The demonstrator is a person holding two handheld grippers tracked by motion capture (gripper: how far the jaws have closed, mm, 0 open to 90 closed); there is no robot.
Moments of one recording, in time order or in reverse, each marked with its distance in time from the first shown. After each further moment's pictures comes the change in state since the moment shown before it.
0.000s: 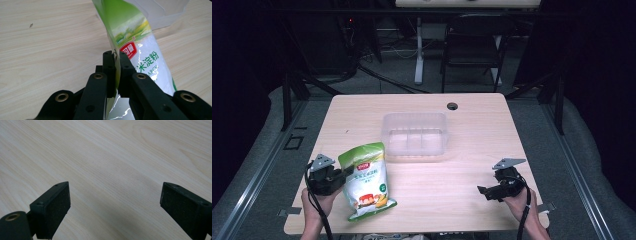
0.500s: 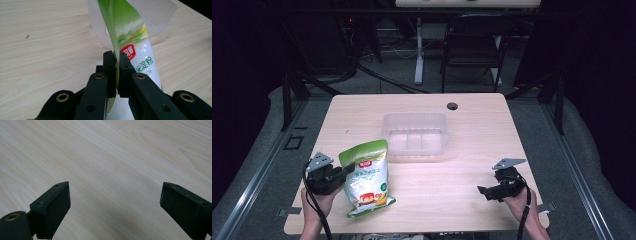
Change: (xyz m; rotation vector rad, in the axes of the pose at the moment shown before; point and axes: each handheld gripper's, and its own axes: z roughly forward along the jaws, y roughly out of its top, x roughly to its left) left arm -0.008 0.009 -0.010 -0.051 -0.038 0.018; right arm 0.000 0.000 0.000 0.001 0.000 0.001
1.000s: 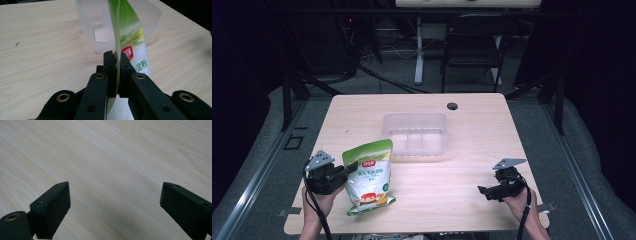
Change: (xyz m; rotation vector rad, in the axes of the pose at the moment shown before) left arm -0.009 0.010 -0.006 -0.011 -0.058 0.014; right arm 0.000 0.000 0.000 0.000 -0.004 0.001
